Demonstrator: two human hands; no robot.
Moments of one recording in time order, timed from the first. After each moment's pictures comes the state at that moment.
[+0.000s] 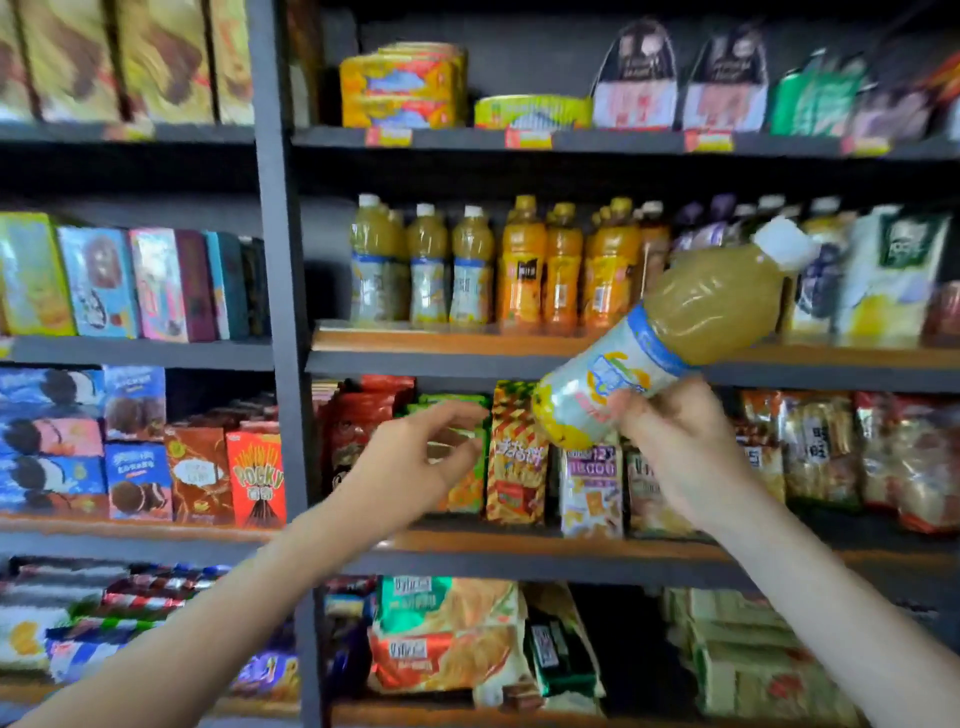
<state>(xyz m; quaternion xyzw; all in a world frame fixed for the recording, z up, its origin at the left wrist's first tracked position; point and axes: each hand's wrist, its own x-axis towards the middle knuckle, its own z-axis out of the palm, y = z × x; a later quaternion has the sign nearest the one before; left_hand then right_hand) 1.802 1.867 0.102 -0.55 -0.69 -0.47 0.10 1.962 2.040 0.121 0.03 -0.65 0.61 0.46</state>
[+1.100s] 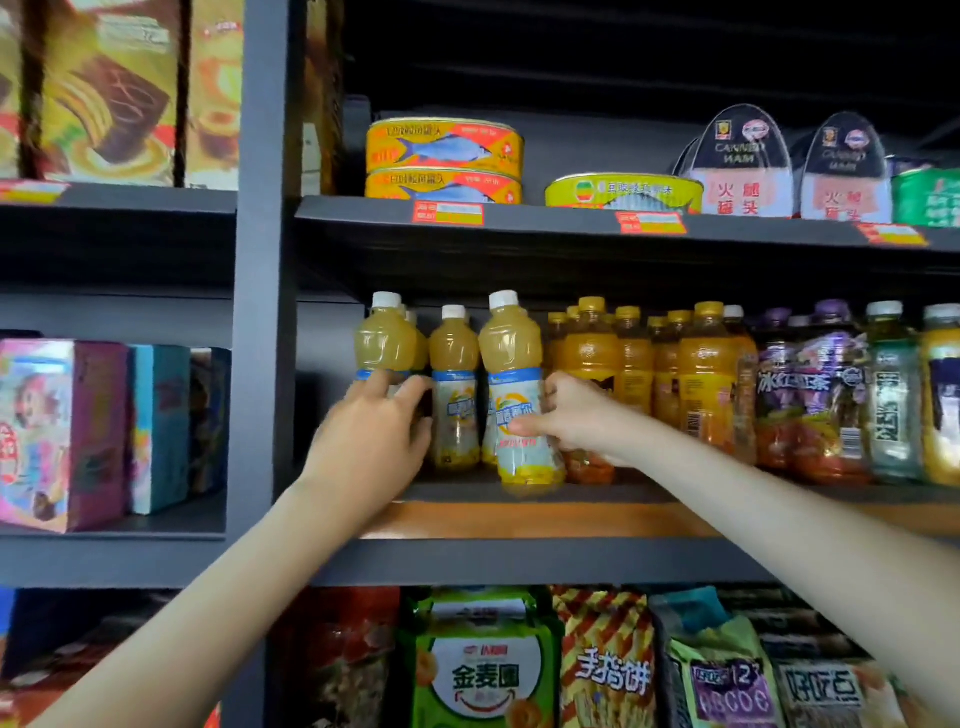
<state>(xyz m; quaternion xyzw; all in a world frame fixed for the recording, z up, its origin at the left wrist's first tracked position) 1.572 1.944 0.208 -0.44 -0.77 -0.25 0.39 1.686 2.132 0.245 -0.19 -0.87 0.33 0.29</state>
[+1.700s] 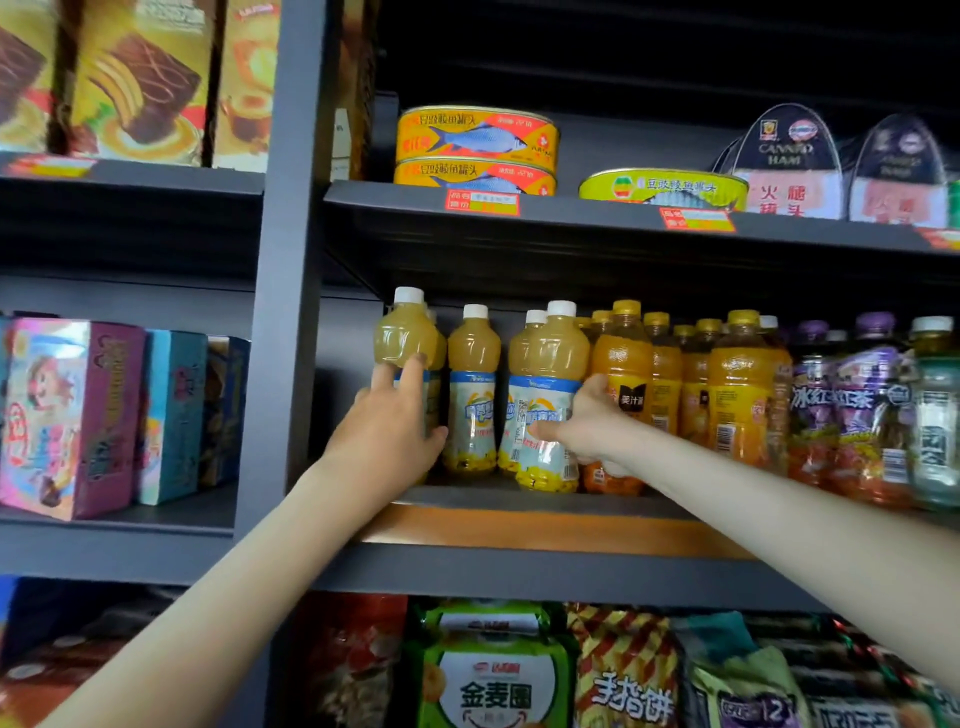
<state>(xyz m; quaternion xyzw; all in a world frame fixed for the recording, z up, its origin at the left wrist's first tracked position) 1.559 1.956 0.216 -0.42 -0.81 -0.30 0.29 1.658 2.142 0.240 -0.30 -0.83 0.30 0.35</state>
